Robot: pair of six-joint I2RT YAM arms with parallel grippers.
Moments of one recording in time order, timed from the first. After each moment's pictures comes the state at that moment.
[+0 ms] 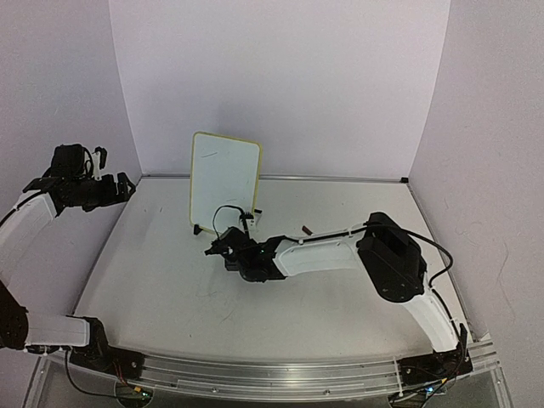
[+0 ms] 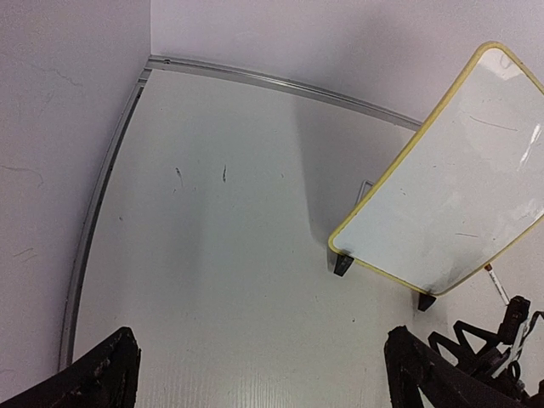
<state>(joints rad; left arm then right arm) 0.03 1.12 1.04 -0.56 0.19 -0.18 1.12 2.41 1.81 -0.23 0.66 0.76</state>
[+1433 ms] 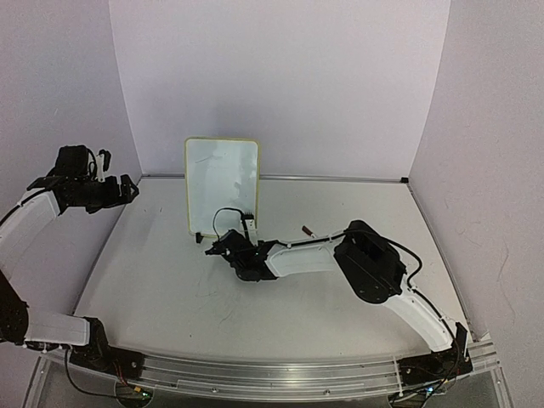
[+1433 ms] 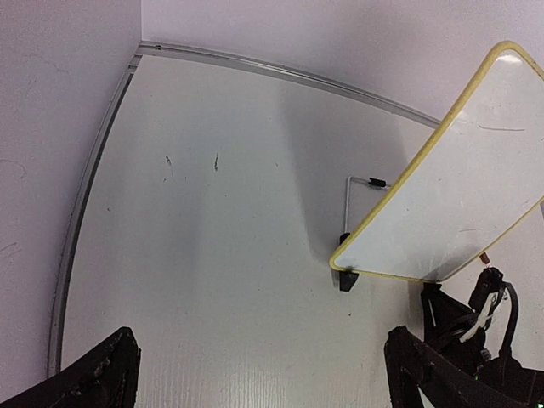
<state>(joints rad) 0.03 1.15 1.04 -0.56 0.21 -0.19 1.06 2.61 1.97 -0.17 0.80 0.66</state>
